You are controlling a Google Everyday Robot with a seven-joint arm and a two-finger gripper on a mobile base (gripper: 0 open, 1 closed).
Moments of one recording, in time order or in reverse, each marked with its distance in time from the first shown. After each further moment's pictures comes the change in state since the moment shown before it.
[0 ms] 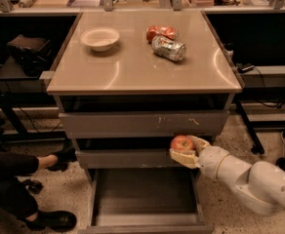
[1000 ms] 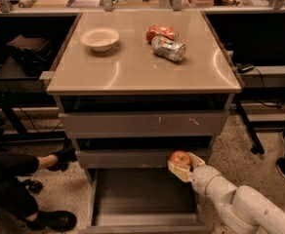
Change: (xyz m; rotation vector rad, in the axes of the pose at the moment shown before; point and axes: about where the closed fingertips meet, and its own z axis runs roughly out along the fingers) arm 0.088 -0.013 0.020 0.159 -0.009 0.159
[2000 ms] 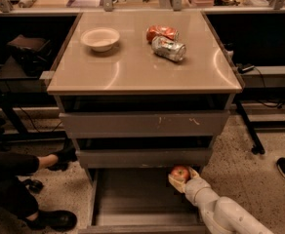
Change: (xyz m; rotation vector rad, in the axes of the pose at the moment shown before) arm 0.123 -0.057 0.049 0.157 0.098 -0.107
